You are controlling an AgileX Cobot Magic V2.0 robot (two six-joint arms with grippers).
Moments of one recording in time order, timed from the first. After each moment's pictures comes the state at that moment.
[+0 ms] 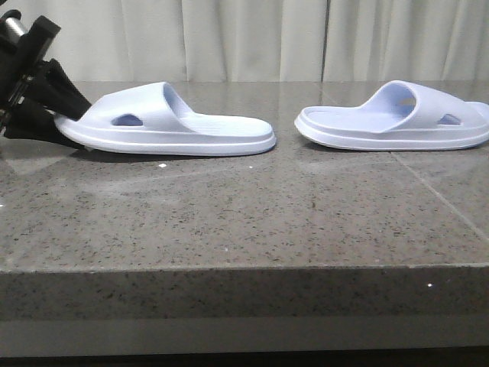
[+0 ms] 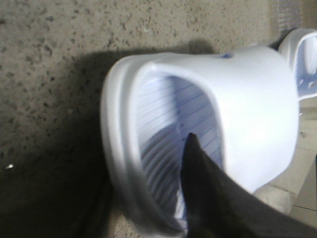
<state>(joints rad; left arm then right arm) 0.08 1.91 -1.31 -1.05 1.15 0.71 0.08 0.42 -0.67 0.00 0.51 -0.04</state>
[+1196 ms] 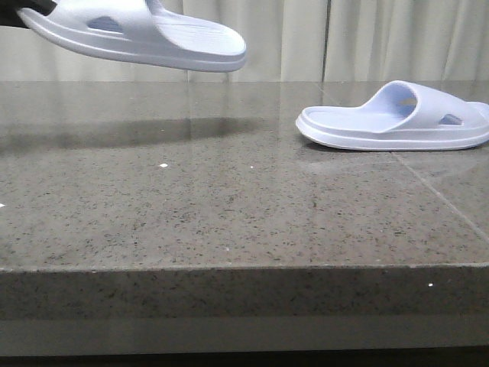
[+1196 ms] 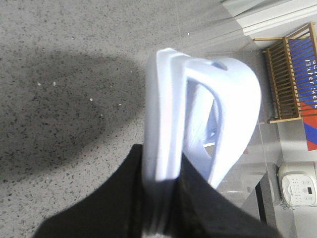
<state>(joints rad) 0.18 1.67 -1.29 -1.24 1.19 0.63 0.08 0.42 -0.67 0.00 0.51 -0.04</state>
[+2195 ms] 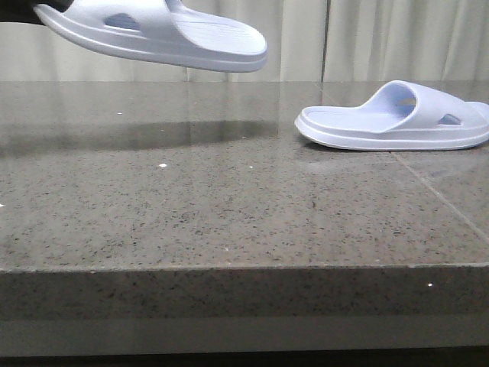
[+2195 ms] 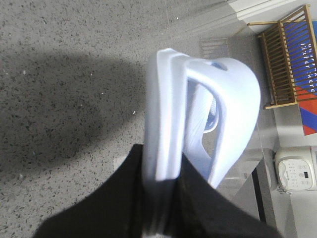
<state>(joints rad) 0.14 1.67 -1.29 -1.24 1.20 0.63 0.08 0.42 -0.67 0.00 0.51 -0.04</state>
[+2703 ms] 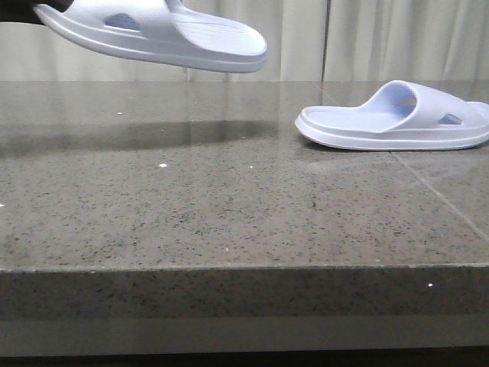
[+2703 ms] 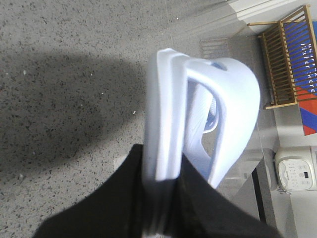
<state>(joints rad) 0.14 1.67 -1.29 -1.24 1.20 0.63 0.08 0.48 -0.68 0.00 0.51 -0.03</state>
